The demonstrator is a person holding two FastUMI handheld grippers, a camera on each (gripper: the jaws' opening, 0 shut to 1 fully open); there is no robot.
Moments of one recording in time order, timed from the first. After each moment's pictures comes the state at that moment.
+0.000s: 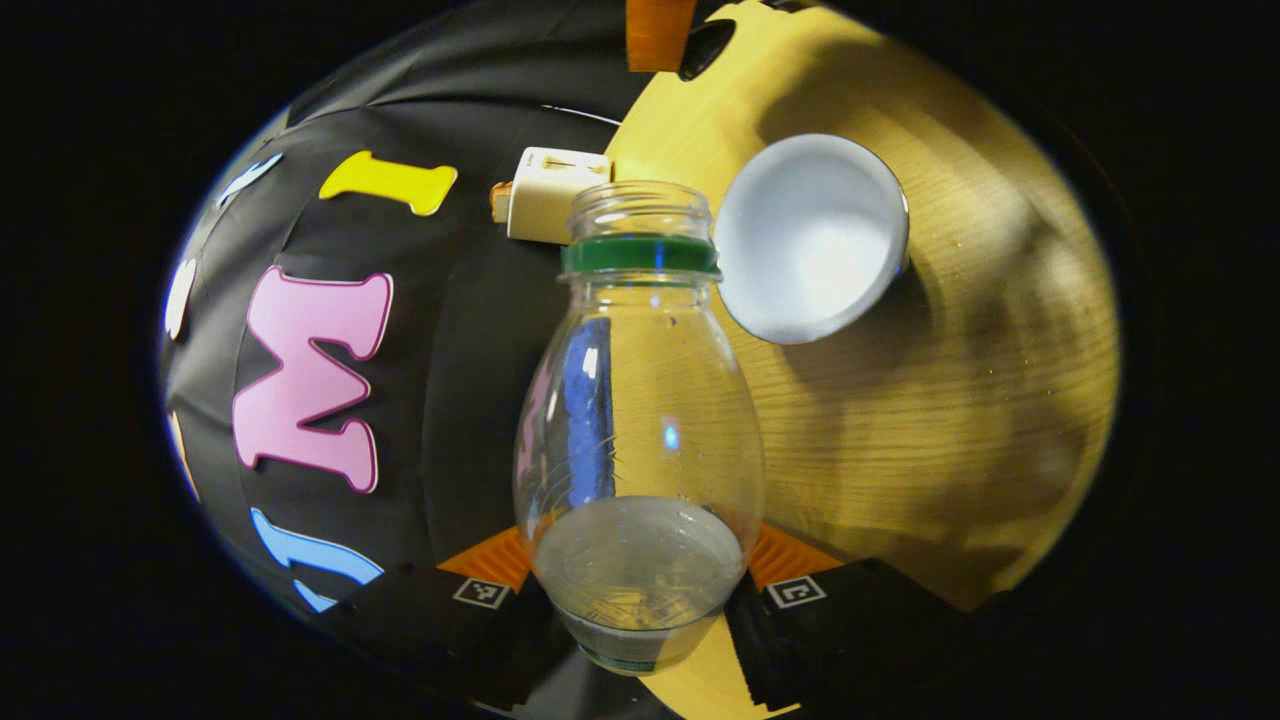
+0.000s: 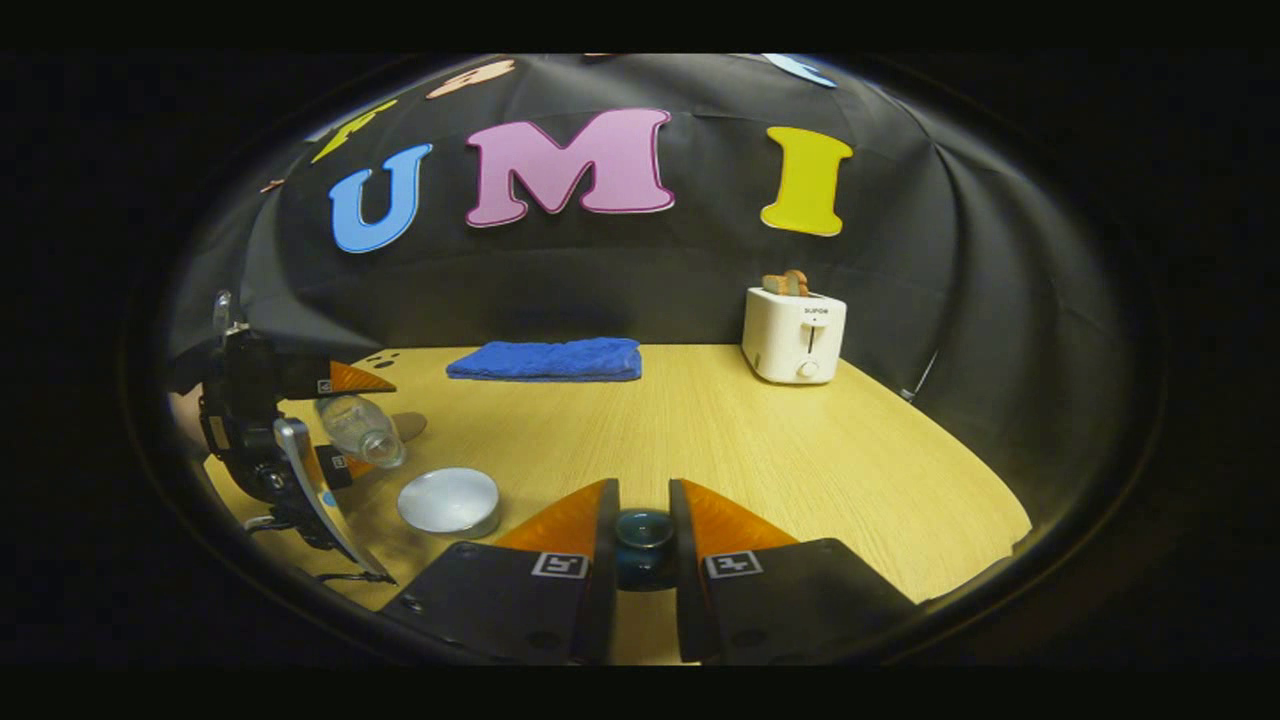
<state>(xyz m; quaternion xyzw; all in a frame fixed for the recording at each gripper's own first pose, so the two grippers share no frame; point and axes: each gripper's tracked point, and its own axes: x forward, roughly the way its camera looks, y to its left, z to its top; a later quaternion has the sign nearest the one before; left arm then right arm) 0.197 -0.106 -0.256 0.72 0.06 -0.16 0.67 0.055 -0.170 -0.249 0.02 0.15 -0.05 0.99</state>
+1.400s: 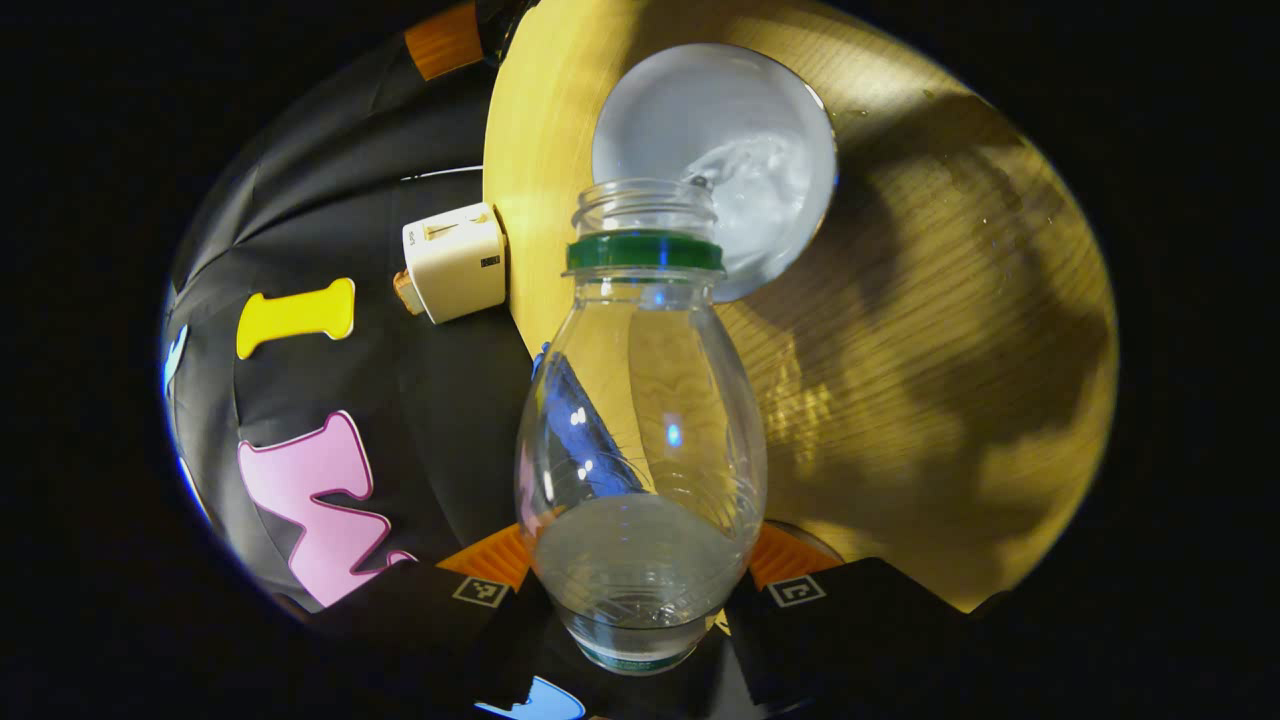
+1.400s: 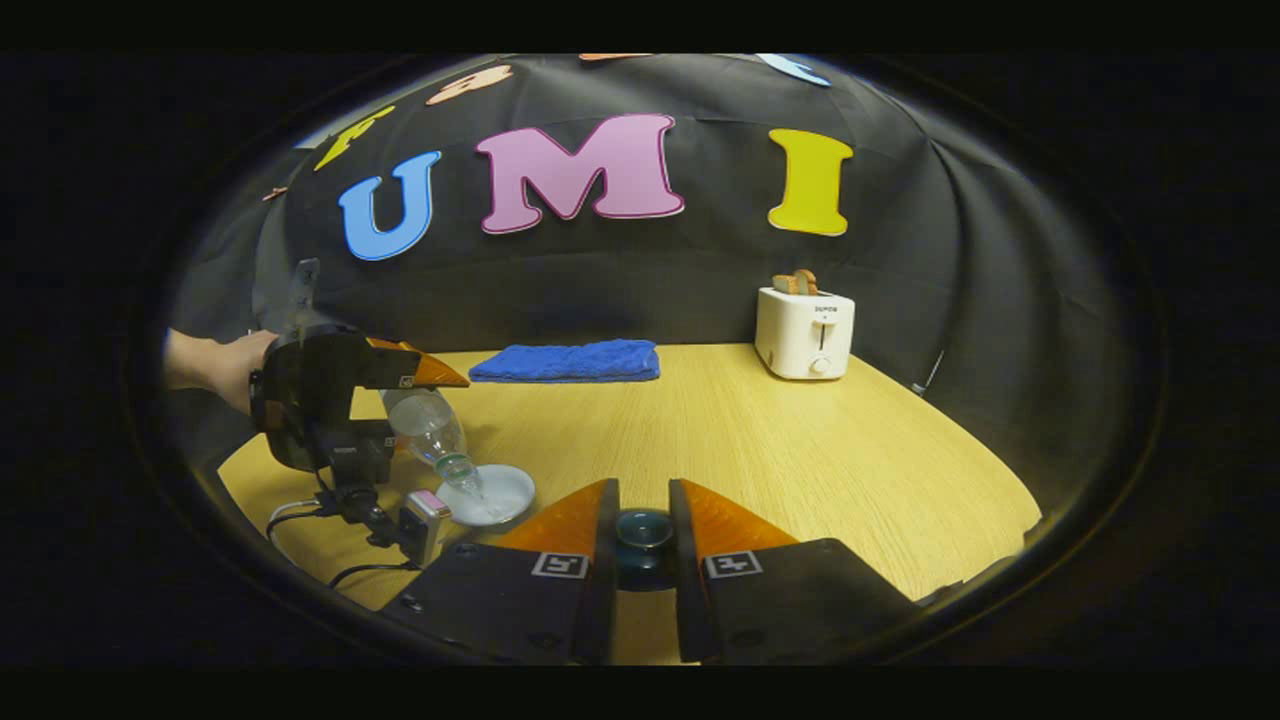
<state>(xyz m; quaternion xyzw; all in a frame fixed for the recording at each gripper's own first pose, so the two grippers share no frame) 0.228 -0.121 -0.246 0.85 0.02 -0.20 0.49 0.041 -0.151 -0.245 0.04 0.14 -0.04 0.99</state>
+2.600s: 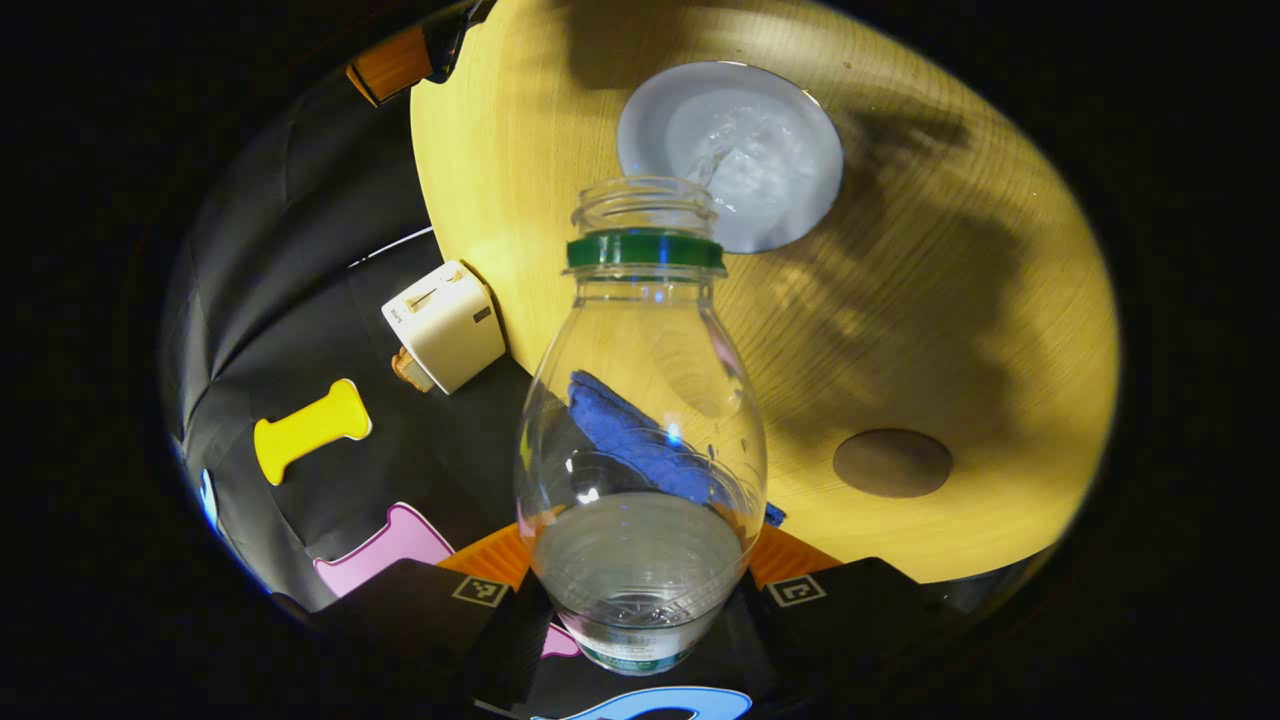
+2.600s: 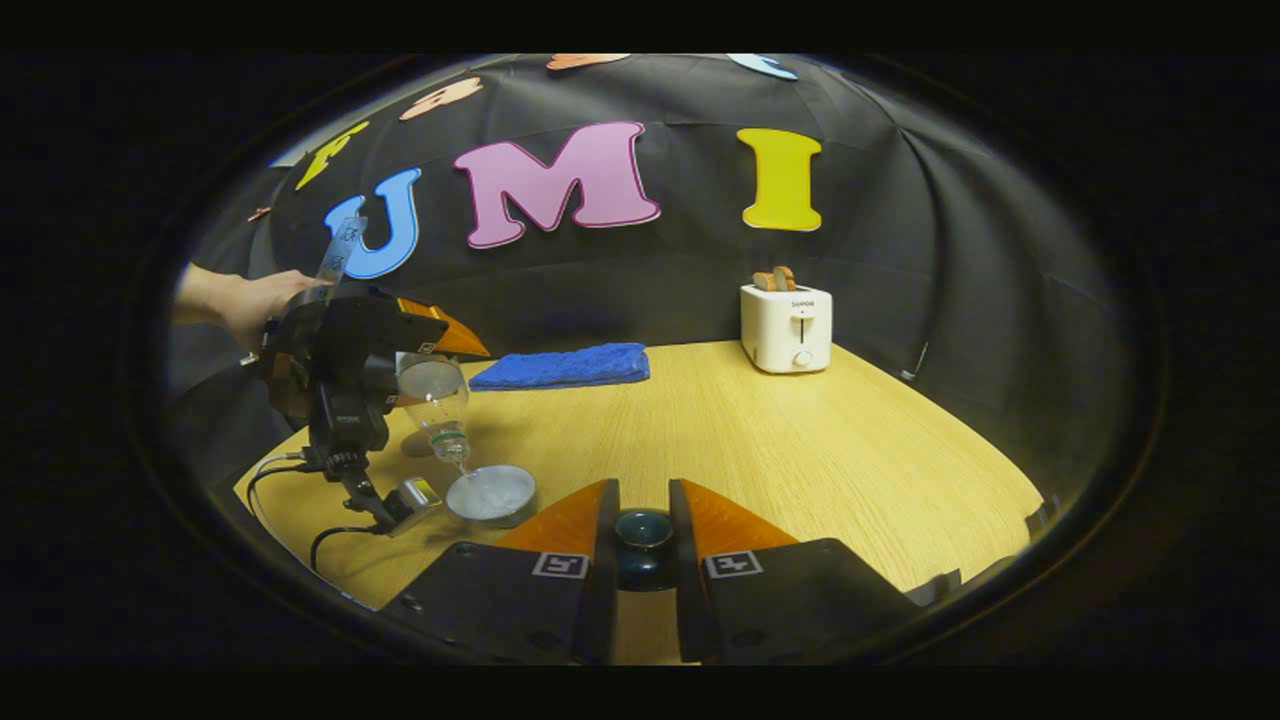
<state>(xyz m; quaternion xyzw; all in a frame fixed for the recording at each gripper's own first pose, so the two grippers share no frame) 0.217 -0.121 -0.221 0.92 -0.02 -0.21 0.32 0.016 -0.163 -0.233 0.06 0.14 -0.05 0.99</state>
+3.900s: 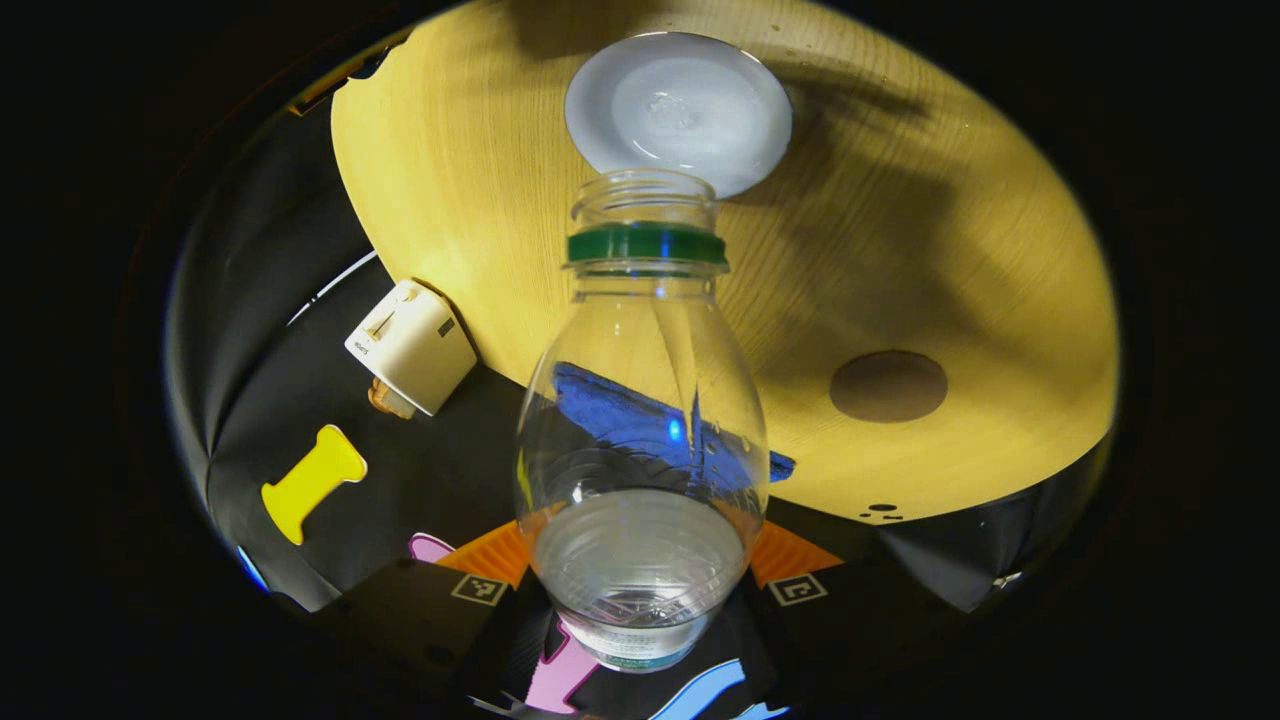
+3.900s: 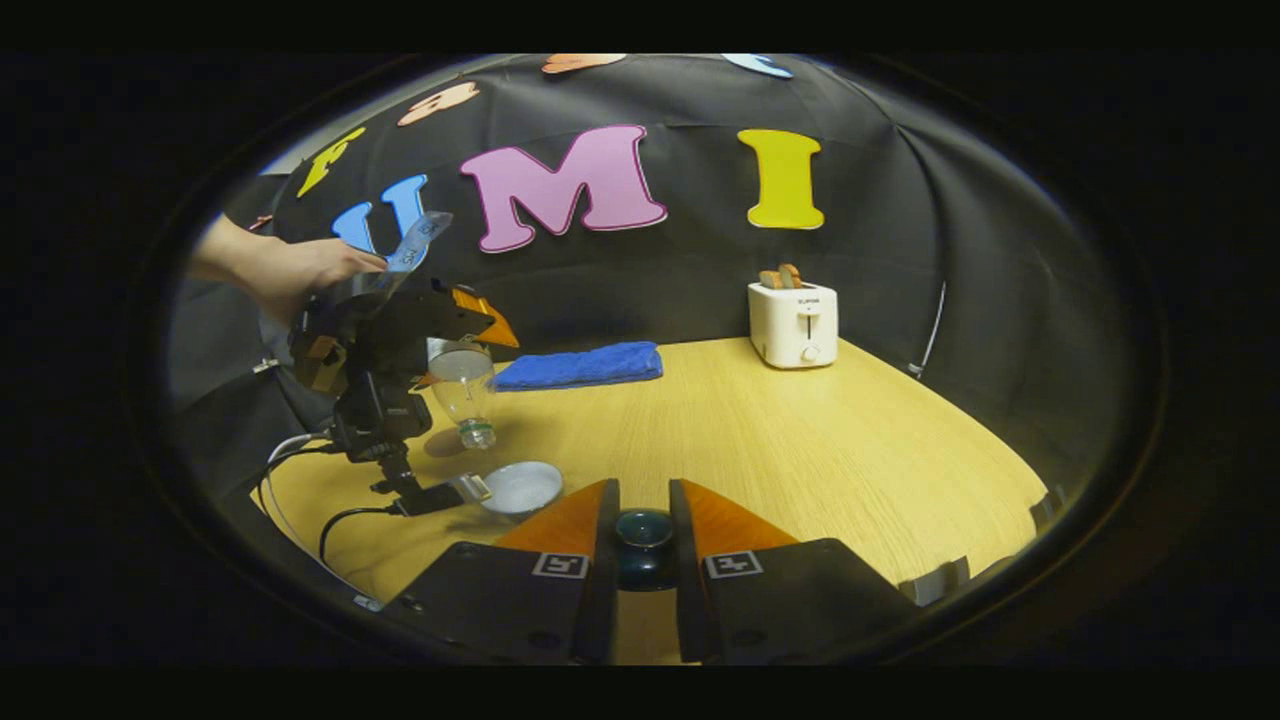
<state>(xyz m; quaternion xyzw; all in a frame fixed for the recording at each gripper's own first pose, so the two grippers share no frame) 0.221 -0.121 -0.226 0.95 0.00 -0.19 0.23 0.001 -0.152 -0.226 0.07 0.14 -0.04 0.99</state>
